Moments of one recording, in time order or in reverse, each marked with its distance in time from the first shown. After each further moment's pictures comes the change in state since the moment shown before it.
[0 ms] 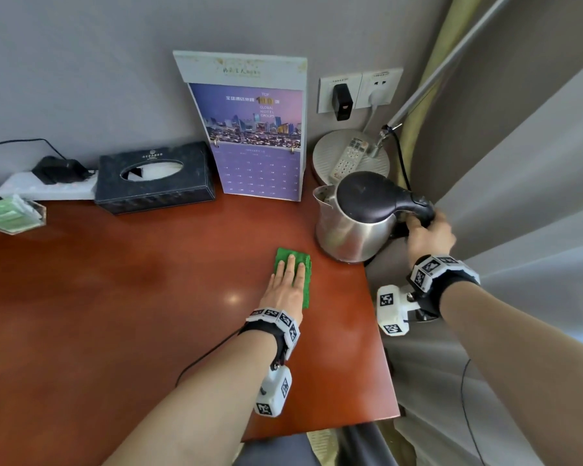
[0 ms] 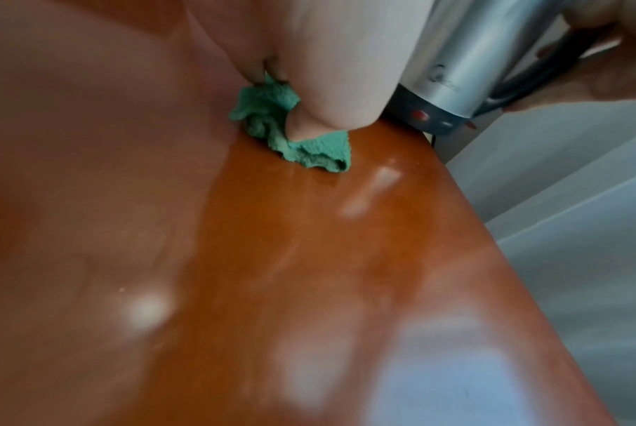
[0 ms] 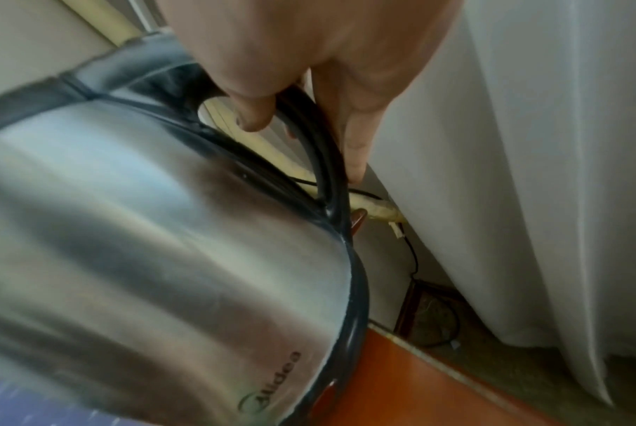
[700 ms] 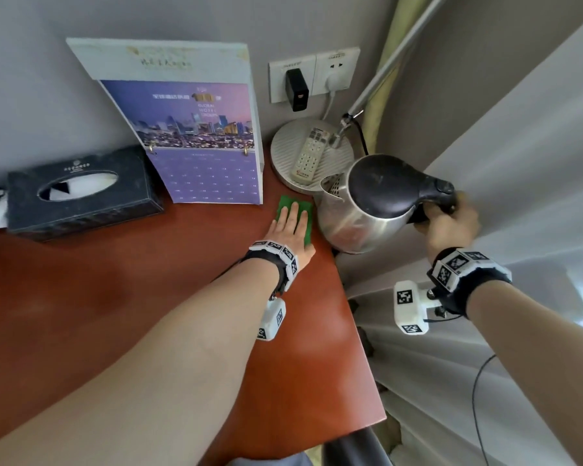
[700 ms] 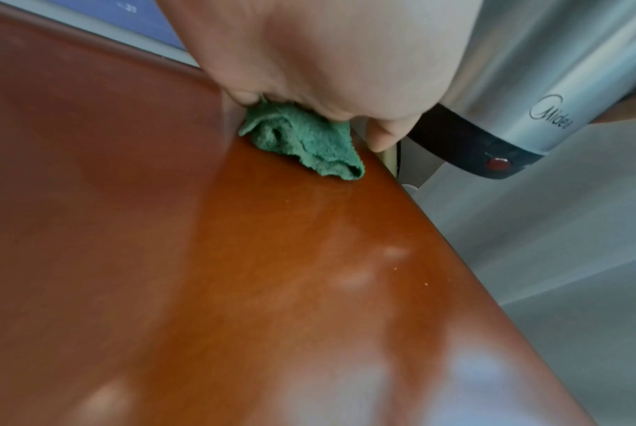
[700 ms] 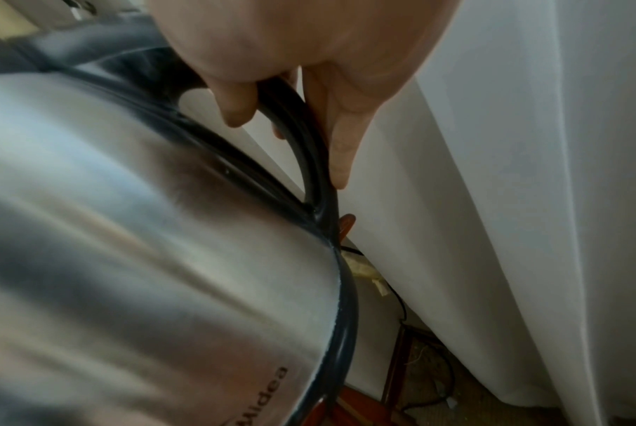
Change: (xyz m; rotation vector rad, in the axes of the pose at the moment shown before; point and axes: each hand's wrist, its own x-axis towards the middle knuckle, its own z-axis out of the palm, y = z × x) left_hand 0.130 0.036 -0.060 0.113 0.013 0.175; right_hand 0.051 0.016 -0.044 0.219 0.147 -0.016
